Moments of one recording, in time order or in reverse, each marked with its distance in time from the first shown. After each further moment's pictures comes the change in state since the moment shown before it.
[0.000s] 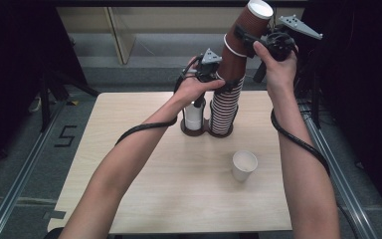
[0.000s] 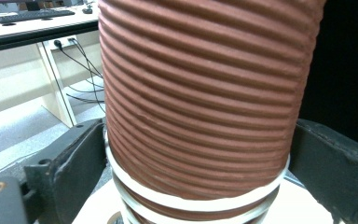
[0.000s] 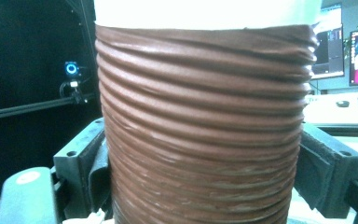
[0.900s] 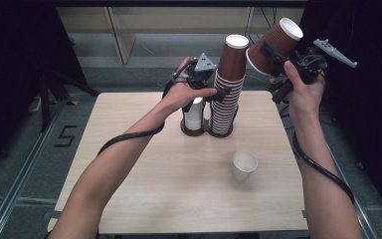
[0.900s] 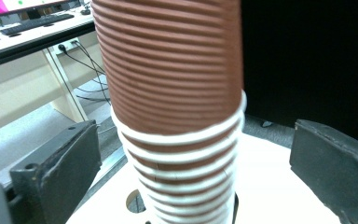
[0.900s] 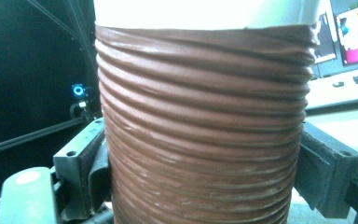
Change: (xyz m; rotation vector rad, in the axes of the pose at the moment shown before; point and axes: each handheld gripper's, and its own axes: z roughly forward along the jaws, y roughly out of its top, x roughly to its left) left arm -0.015 -0.003 -0.049 0.042 0.004 0.130; right arm -0.019 -0.015 -0.077 -0.030 -0.007 0.154
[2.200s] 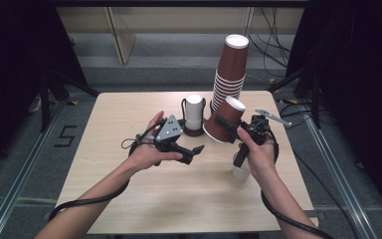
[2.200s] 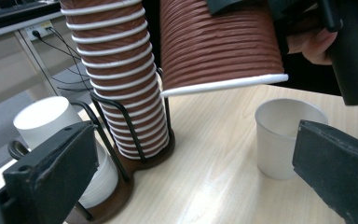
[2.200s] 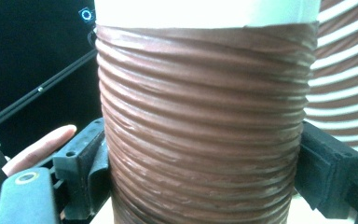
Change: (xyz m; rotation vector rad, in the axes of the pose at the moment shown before) left arm -0.061 -0.123 -0.098 0.006 -0.077 0.017; right arm 0.050 -0.172 -0.022 0.350 0.068 0.325
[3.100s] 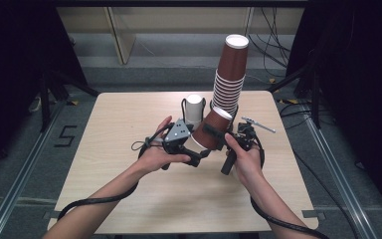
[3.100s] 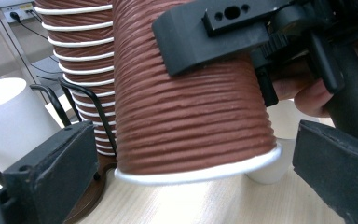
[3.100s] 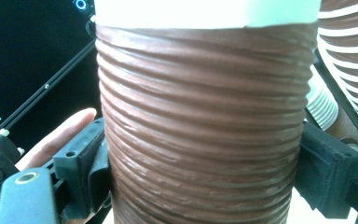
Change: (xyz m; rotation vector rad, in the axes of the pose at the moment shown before) left arm -0.008 -0.008 0.024 0.006 -0.043 -0.064; right arm -0.003 -0.032 0.024 0.056 0.014 0.094
